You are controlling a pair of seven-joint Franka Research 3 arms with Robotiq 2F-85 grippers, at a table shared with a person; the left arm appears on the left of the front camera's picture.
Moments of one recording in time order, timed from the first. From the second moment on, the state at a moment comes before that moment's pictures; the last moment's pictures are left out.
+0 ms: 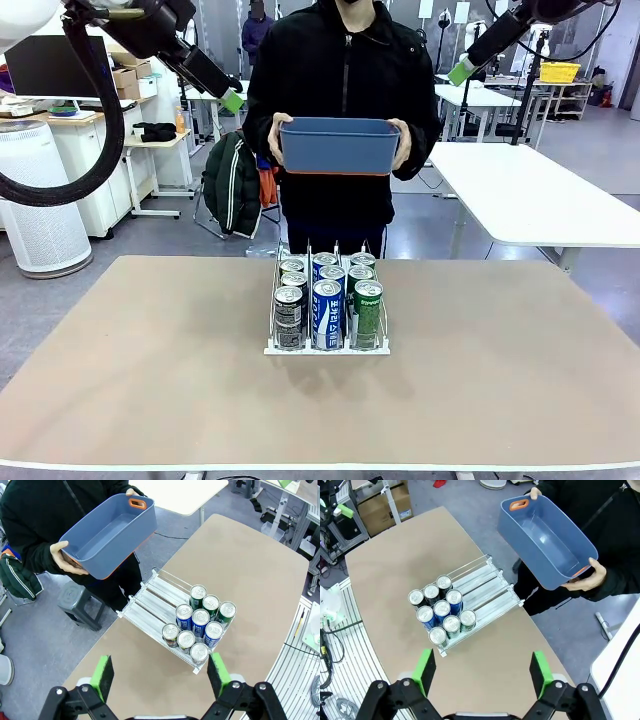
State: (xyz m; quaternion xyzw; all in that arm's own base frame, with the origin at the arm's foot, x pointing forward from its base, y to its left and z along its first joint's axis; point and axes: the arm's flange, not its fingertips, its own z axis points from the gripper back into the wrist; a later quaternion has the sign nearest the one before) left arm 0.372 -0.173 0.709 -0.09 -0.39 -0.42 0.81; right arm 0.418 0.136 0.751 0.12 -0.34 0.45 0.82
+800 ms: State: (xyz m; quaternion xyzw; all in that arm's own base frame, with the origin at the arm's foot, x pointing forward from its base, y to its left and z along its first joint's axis) left arm 0.372 -0.173 0.709 -0.09 -0.39 -0.42 0.81; right arm 0.390 0.153 0.761 0.13 -0.34 0.42 0.83
